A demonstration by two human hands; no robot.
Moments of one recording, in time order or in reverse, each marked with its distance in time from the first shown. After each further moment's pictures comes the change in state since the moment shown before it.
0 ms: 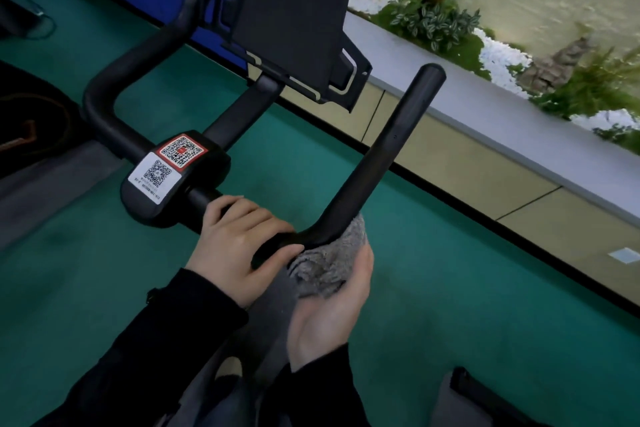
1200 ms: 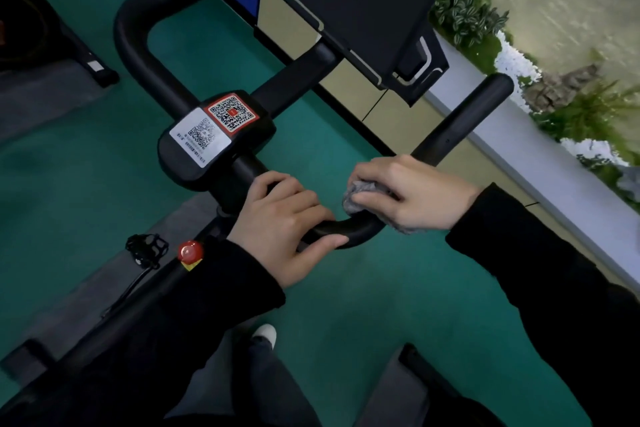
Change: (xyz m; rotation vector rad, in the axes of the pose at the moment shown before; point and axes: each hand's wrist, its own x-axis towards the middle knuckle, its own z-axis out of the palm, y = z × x) left_hand -0.002 -0.006 0.002 -0.090 0.049 0.008; right_hand 0.093 -0.109 0.093 -2.086 -1.559 -0.436
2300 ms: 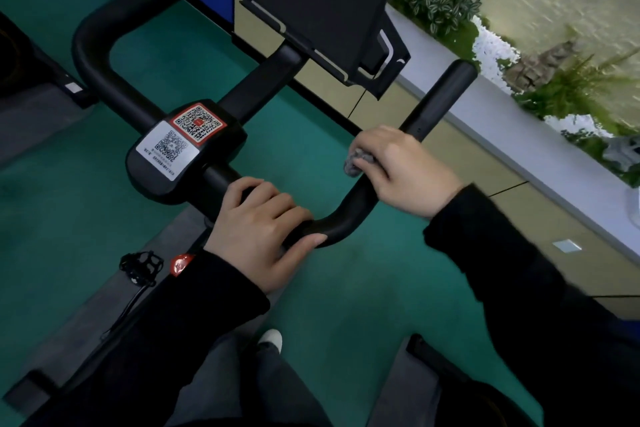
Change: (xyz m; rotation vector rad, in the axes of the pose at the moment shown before) left_hand 0.000 -0.001 0.004 0.103 0.040 0.042; right_hand -0.004 0.023 0.011 -0.097 0.390 0.133
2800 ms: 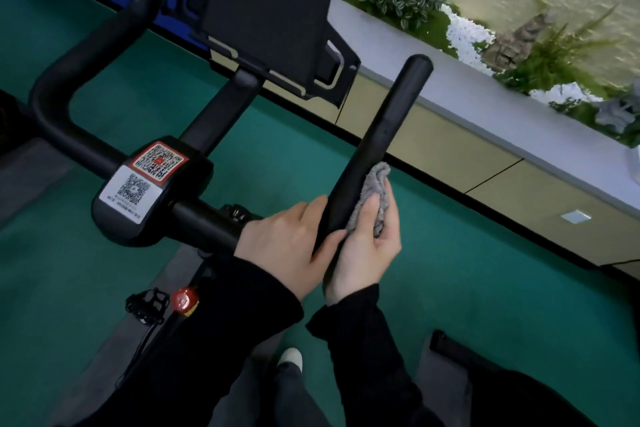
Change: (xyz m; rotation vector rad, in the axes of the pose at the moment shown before) left_hand 0.035 0.040 0.006 0.064 -0.132 -0.091; right_hand -0.022 -0.072 0.098 1.442 1.359 0.821
